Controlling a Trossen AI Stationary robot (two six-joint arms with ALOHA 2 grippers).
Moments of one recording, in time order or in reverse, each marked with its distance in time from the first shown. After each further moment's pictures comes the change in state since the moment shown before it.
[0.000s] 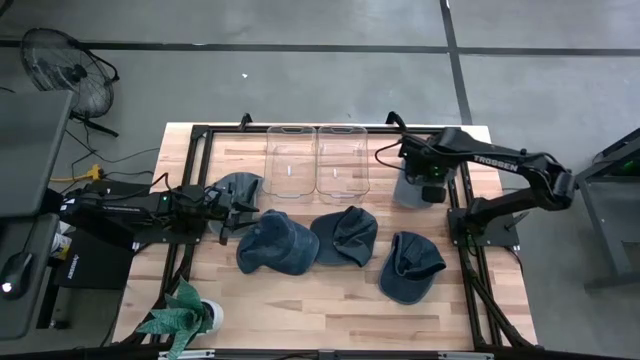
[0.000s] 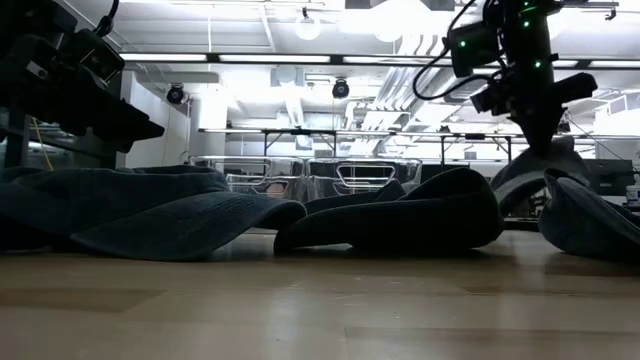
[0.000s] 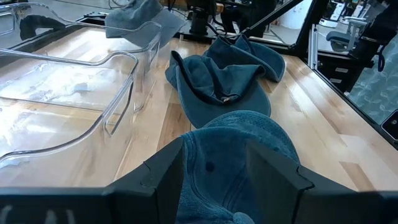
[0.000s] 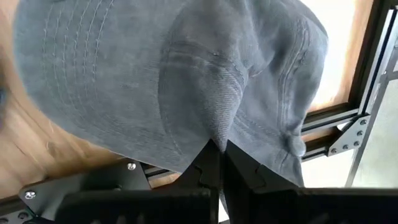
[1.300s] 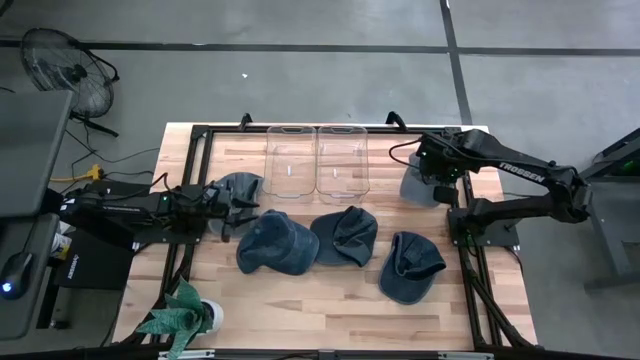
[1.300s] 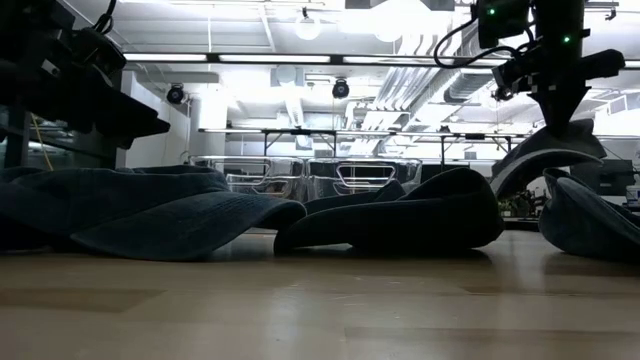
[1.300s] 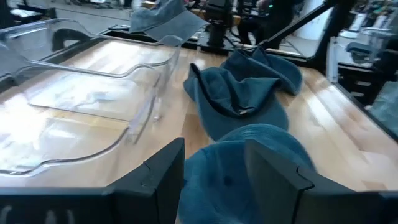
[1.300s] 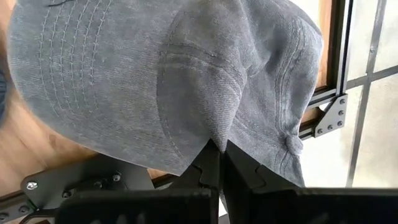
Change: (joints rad) left arm 0.000 0.000 -0.001 0.035 -0.090 -0.002; right arm 0.000 -0.179 0.000 -0.071 0.024 0.033
